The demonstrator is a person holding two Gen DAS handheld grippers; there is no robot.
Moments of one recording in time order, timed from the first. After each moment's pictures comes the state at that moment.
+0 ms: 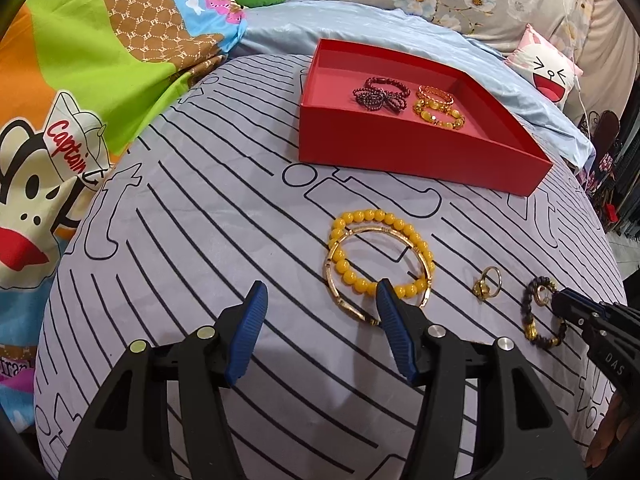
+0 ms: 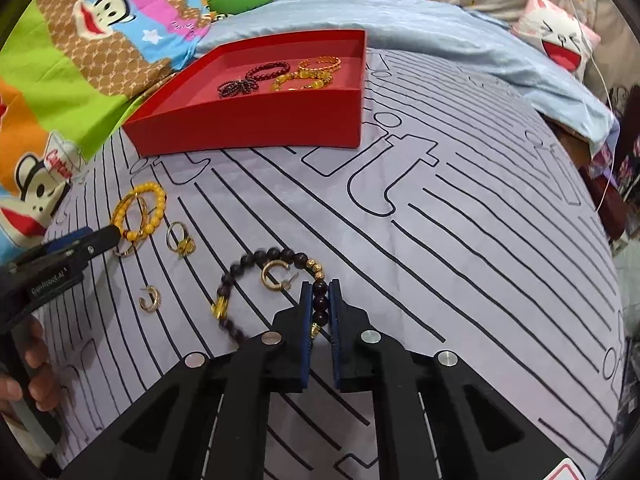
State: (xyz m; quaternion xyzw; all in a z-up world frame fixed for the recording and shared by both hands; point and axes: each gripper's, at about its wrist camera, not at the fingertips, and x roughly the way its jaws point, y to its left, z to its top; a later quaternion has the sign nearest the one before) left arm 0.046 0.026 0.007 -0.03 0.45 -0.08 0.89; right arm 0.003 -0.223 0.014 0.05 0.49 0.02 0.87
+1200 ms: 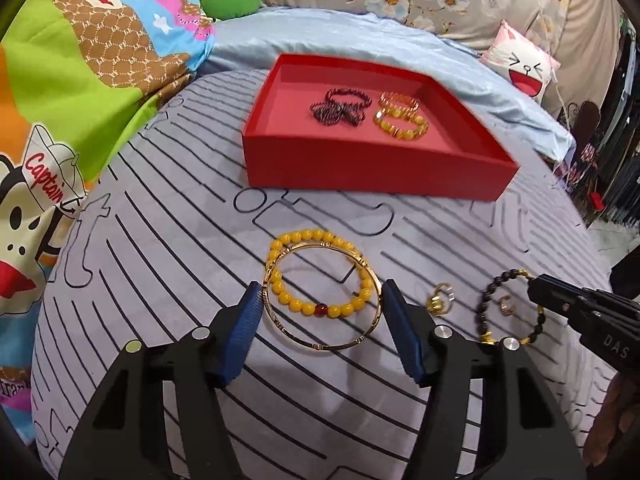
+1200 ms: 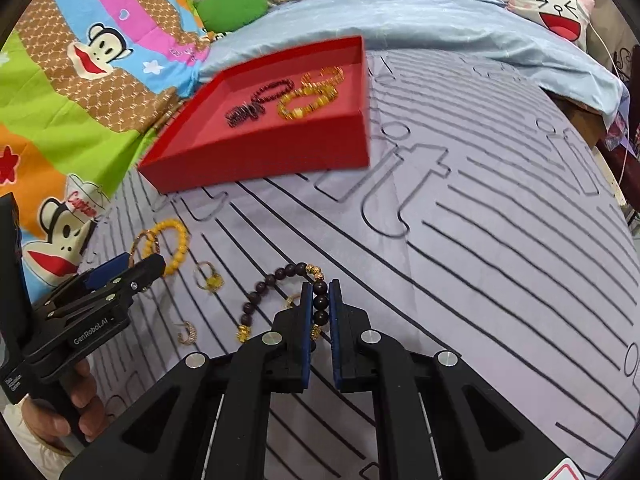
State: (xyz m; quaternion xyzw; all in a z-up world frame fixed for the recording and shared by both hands) left arm 0.049 0.002 0.025 -0.02 0.44 -0.11 0.89; right arm 0.012 -0.226 0.036 0.10 0.47 0.05 0.87
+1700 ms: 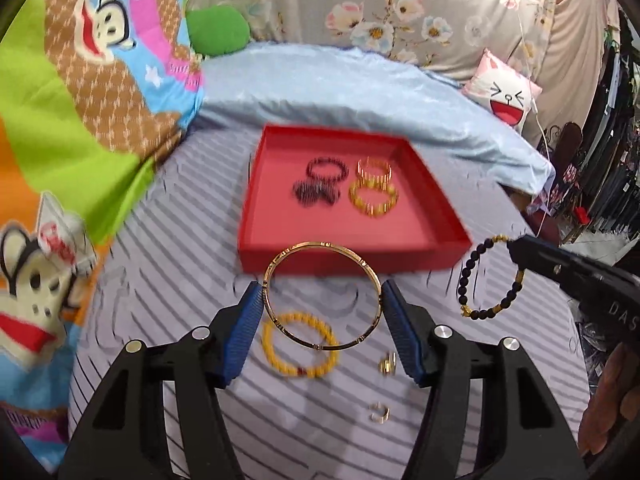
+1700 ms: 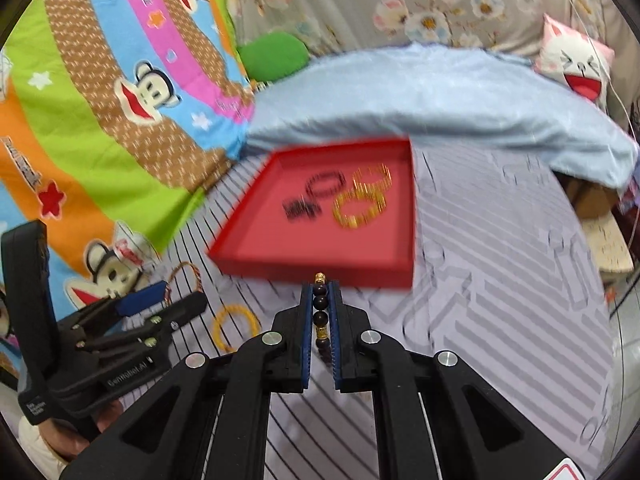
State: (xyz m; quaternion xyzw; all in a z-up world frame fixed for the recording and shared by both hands) left arm 0.070 -0.002 0.105 -0.02 0.39 -0.14 0.91; right arm 0.044 -0.213 0.135 0.09 0.38 0.10 0.91
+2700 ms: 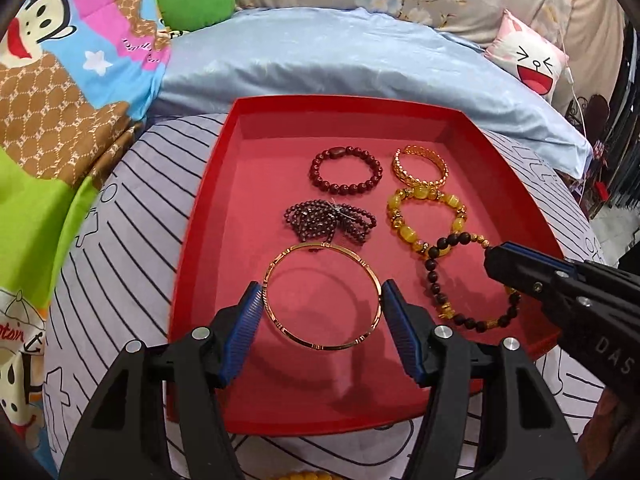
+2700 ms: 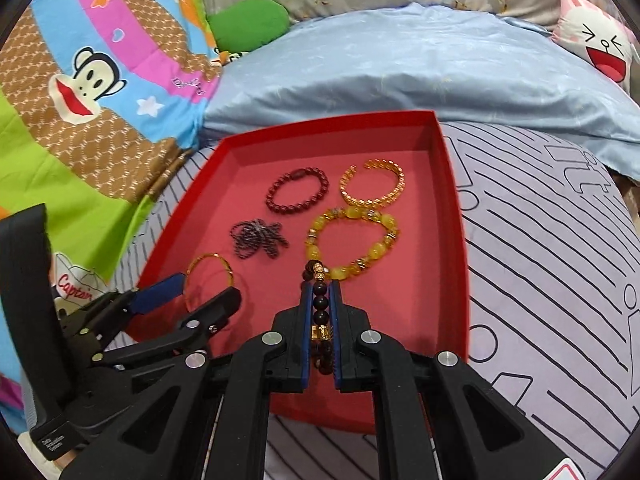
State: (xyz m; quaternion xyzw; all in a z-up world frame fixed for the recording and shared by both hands) left arm 0.201 -0.040 0.026 0.02 0.45 -0.13 0.89; right arm 0.178 -0.207 0.045 0.10 0.46 0.08 0.88
